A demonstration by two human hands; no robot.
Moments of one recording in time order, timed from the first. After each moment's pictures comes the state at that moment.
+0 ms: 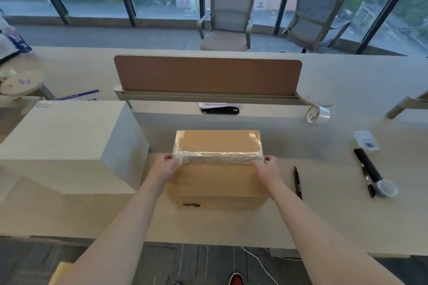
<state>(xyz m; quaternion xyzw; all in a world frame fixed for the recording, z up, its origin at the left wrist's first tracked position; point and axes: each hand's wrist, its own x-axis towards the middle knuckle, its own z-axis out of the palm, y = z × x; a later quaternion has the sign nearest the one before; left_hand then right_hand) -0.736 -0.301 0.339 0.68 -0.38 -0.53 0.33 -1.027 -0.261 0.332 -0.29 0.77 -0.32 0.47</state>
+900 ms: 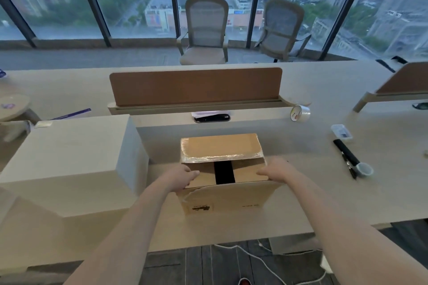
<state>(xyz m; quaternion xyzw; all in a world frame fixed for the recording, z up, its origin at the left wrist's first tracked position) -0.717 -0.297 0.382 0.61 -0.68 -0.40 -0.06 -1.016 -0.232 0.396 -0.46 0.83 0.01 0.32</state>
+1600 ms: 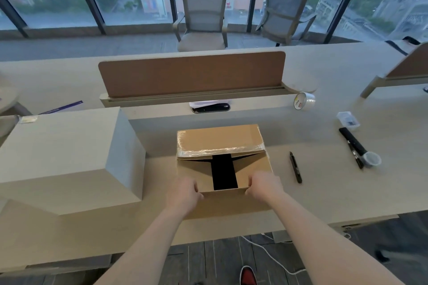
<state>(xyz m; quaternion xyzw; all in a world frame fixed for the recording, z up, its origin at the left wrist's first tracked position) -0.739 -0.254 0.312 0.65 -0.72 -0.25 -0.02 -0.975 -0.211 0.318 -0.57 0.79 0.10 0.22</state>
